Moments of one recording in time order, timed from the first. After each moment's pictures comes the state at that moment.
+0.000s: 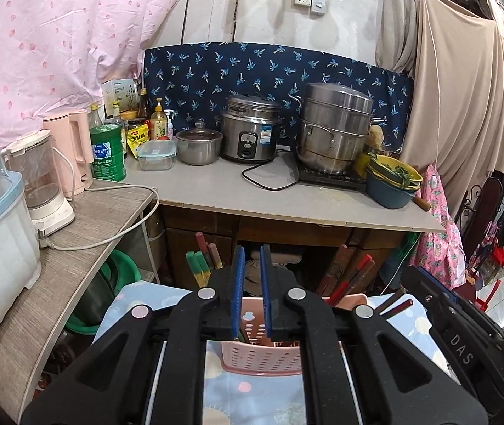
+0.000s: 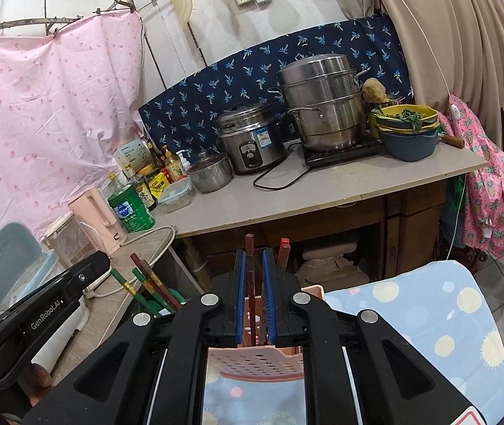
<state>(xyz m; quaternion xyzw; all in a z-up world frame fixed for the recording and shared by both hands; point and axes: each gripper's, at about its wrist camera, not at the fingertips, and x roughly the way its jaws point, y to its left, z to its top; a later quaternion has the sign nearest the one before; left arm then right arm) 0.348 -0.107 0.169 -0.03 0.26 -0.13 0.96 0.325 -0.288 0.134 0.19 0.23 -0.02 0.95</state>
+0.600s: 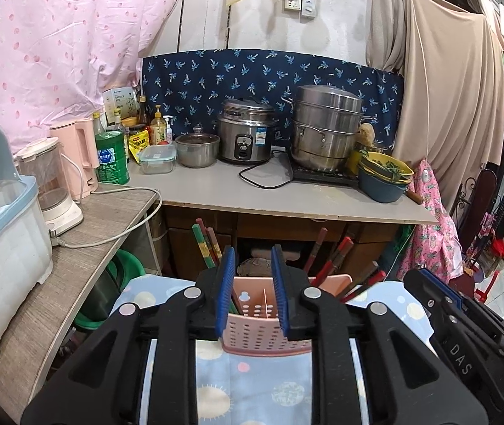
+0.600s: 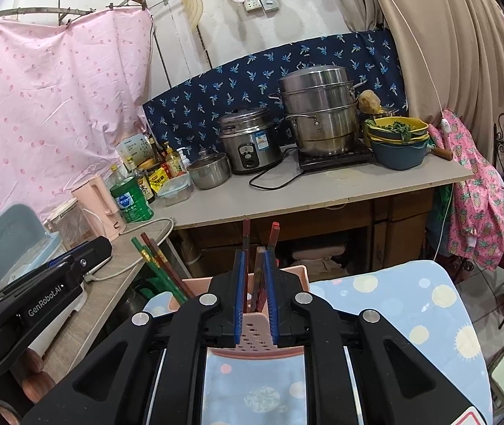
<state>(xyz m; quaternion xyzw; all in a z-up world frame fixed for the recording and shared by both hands) 0.303 -0.106 0.179 -0.01 0.25 -0.13 0.96 0.273 -0.279 0.145 0.15 0.23 -0.03 0.96</state>
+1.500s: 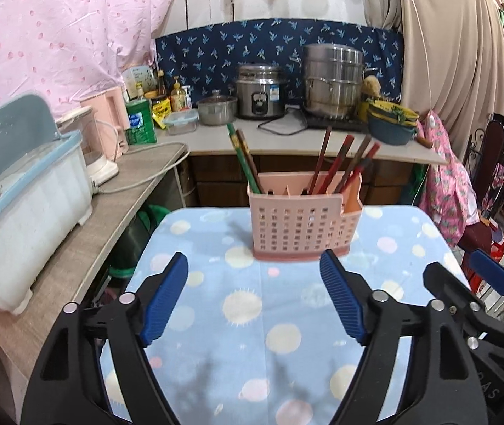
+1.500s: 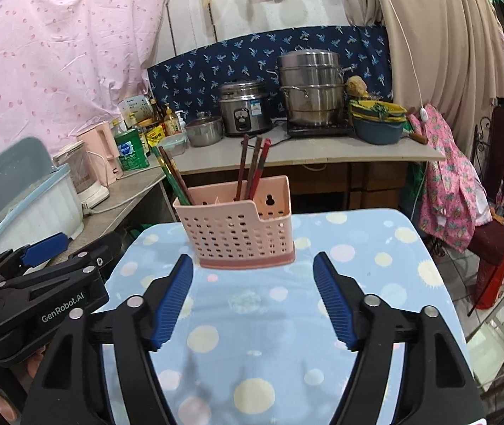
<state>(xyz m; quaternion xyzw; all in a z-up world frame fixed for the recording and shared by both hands) 0.195 -0.081 0.122 0.04 0.30 -0.09 0.95 0.152 -0.240 0.106 0.10 0.28 -0.06 0.95</state>
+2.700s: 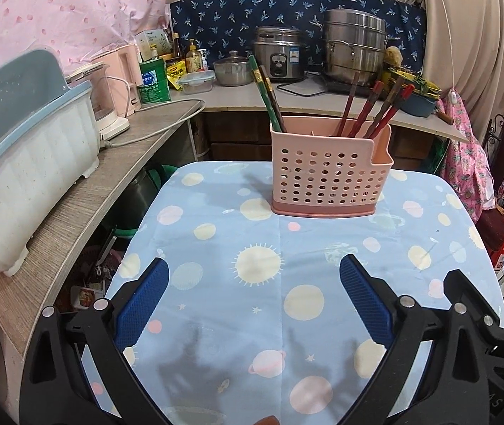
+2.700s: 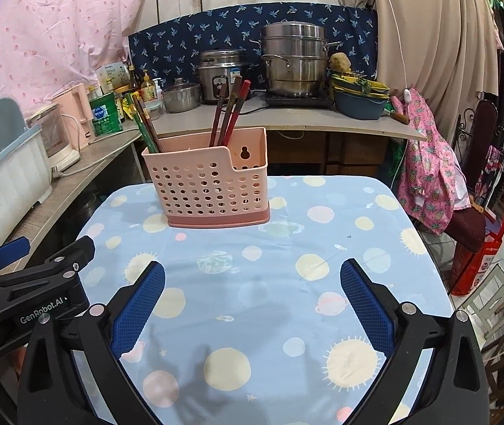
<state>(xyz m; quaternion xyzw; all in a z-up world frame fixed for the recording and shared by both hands) 0.203 -0.071 0.071 0.04 0.36 -0.06 0.93 0.156 -0.232 0.060 0.07 0.33 -0.10 0.94</state>
